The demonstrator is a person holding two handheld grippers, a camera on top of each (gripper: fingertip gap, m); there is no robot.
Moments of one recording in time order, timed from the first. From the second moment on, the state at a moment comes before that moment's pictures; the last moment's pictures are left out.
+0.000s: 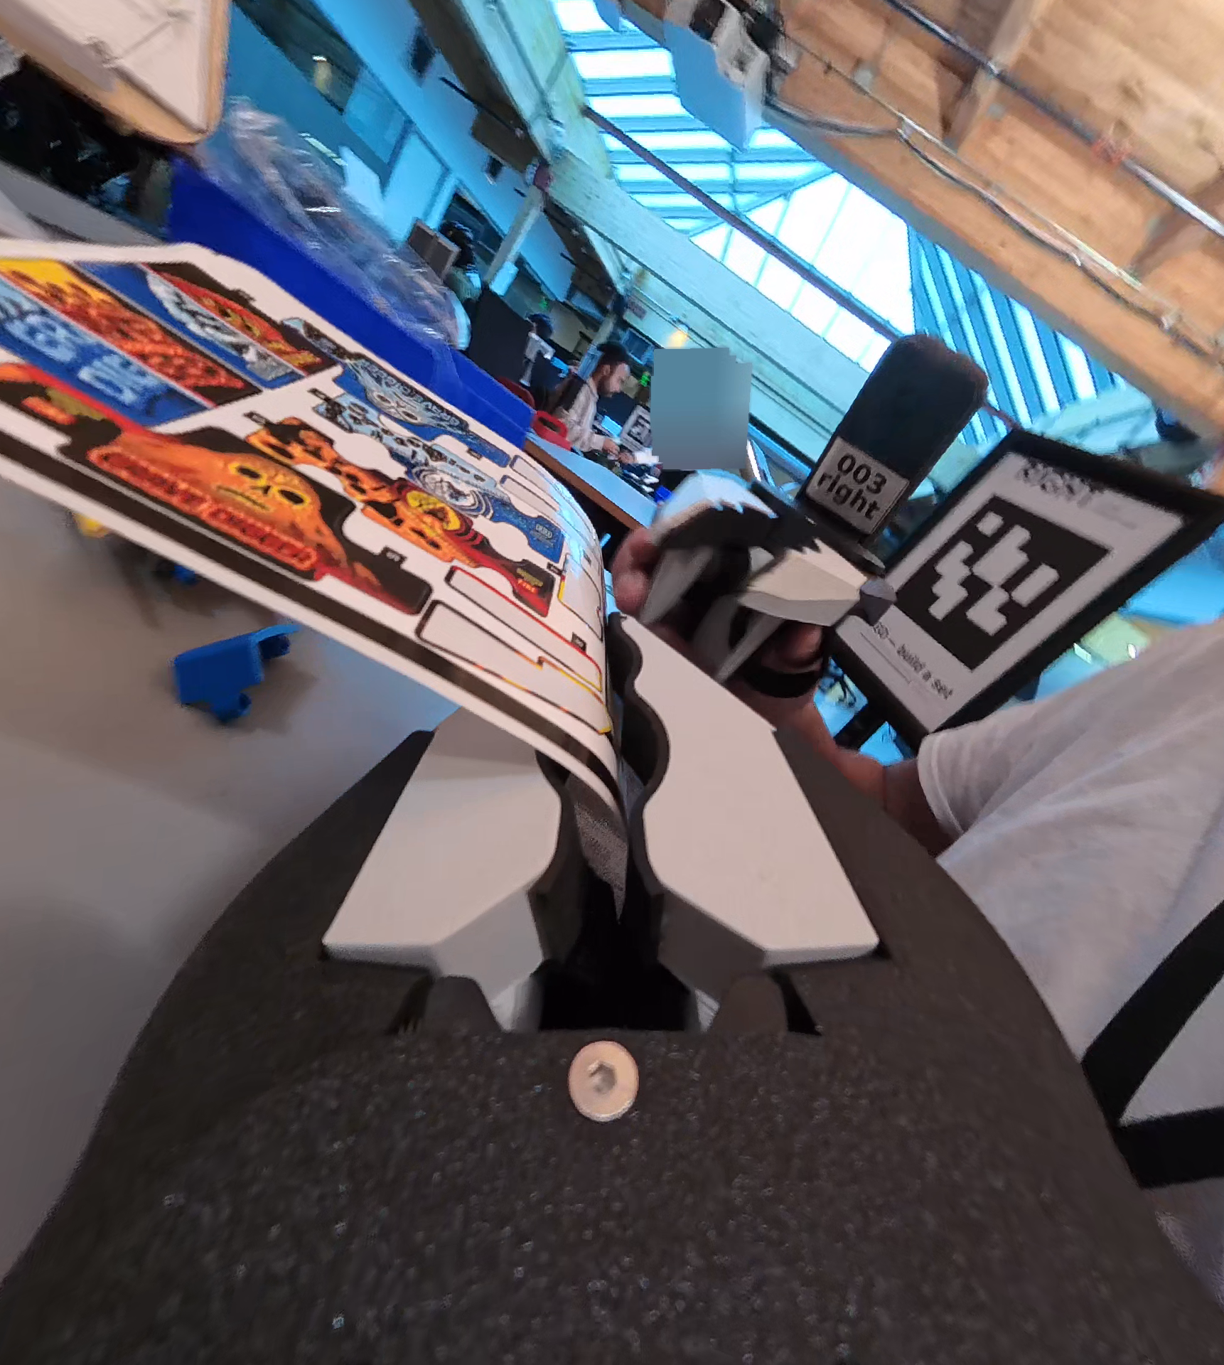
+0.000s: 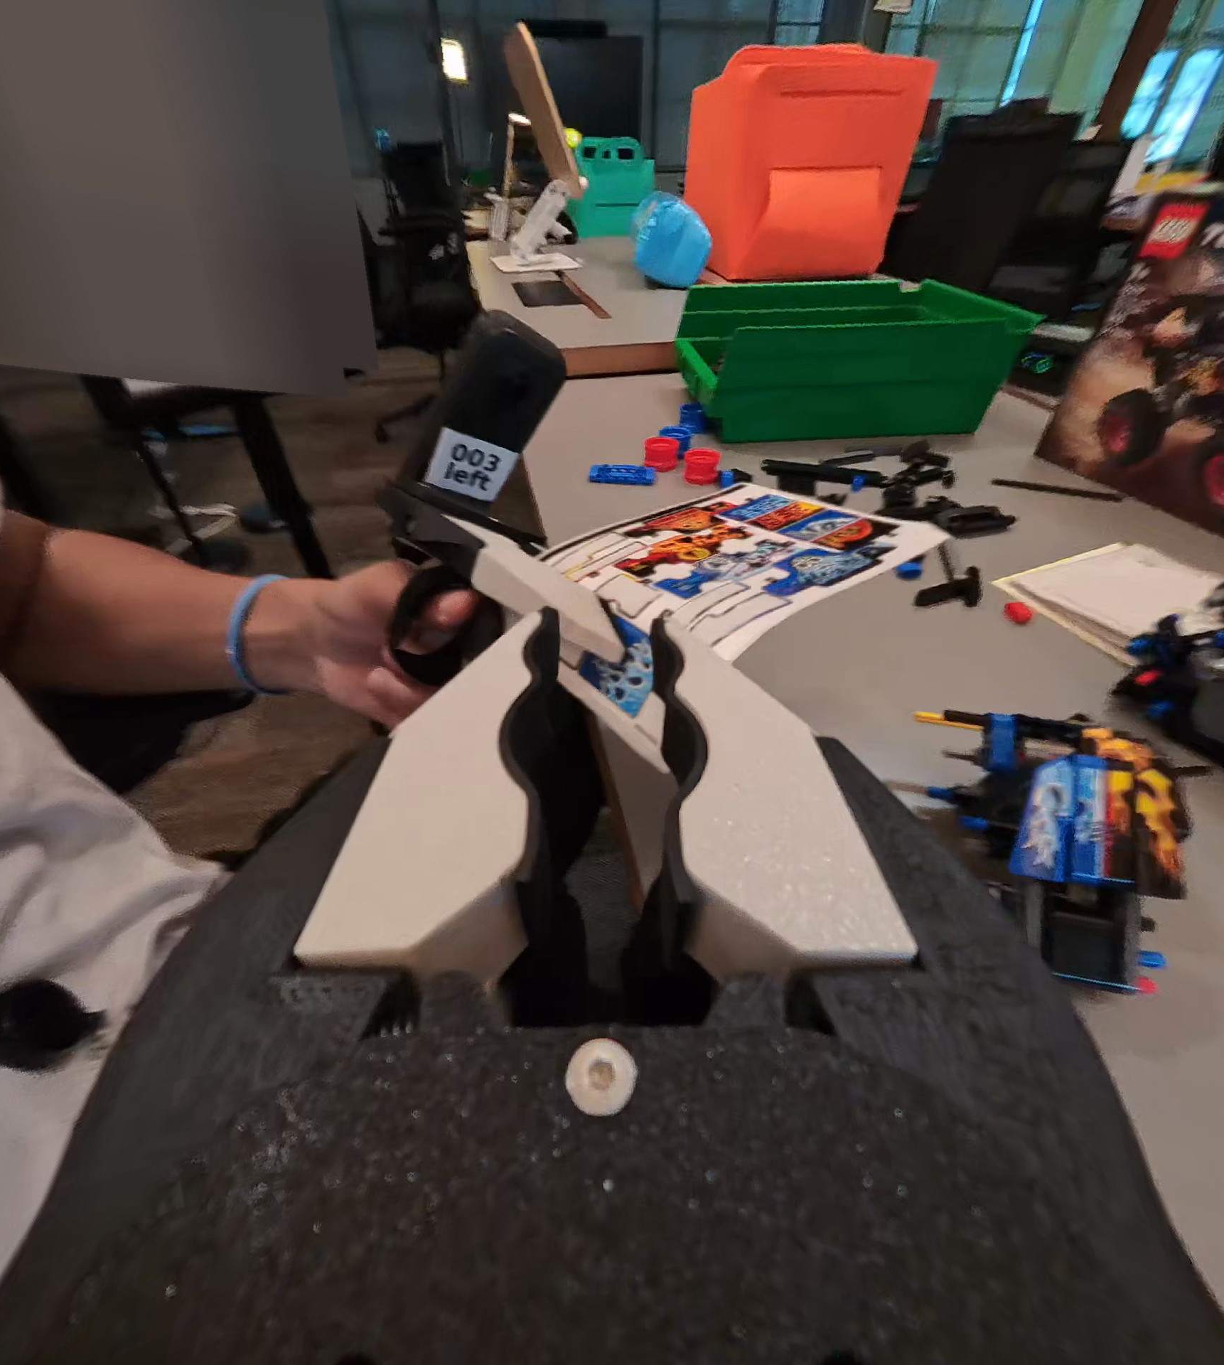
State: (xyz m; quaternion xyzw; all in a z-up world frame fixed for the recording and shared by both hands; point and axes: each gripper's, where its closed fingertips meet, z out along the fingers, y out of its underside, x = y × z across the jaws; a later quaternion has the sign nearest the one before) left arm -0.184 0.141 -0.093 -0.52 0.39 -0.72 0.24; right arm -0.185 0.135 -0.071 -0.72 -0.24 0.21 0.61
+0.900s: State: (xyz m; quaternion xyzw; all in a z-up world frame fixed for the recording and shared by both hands) left arm -0.190 0.125 -0.089 -0.46 0.49 -0.66 0.33; right arm -0.178 0.132 -0.077 -0.69 -0.15 0.46 0.53
